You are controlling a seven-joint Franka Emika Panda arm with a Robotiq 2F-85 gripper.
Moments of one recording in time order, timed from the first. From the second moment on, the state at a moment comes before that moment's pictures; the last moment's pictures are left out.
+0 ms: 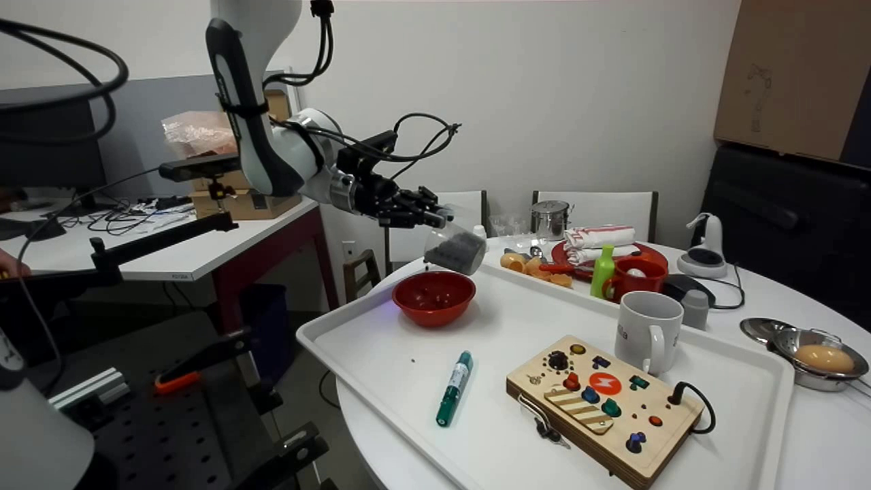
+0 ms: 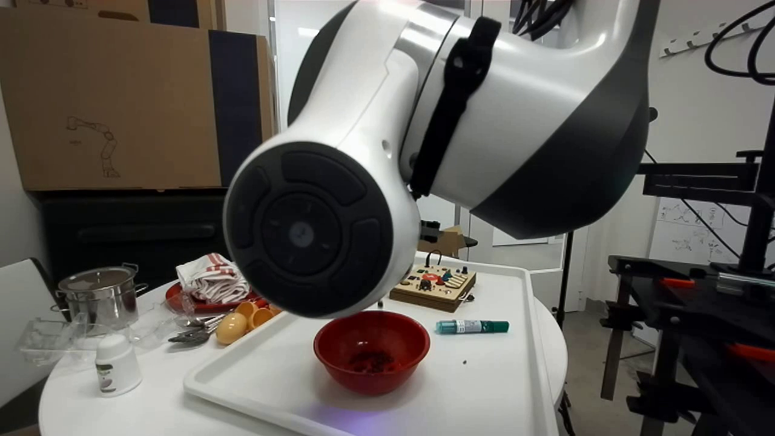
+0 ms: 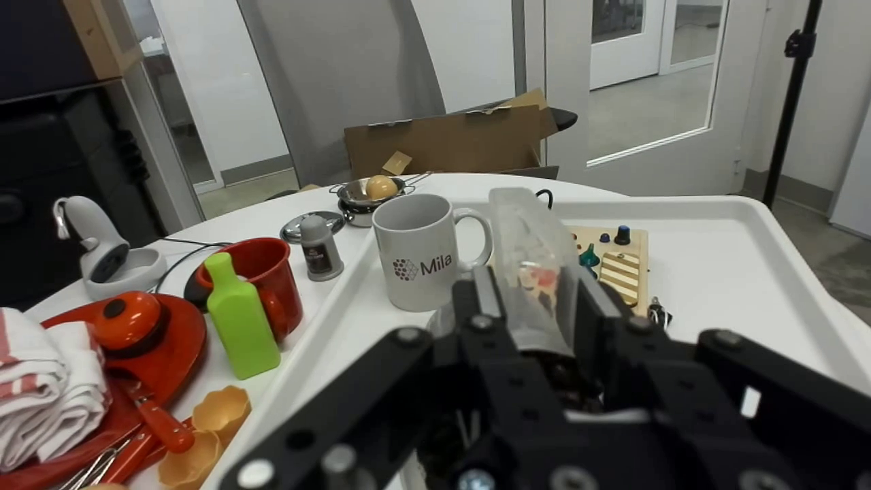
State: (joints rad) arm 0.39 0.78 0.25 -1.92 -1.37 1.47 -0.24
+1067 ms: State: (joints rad) arm 0.39 0.86 0.24 -1.87 -1.38 1.46 -0.18
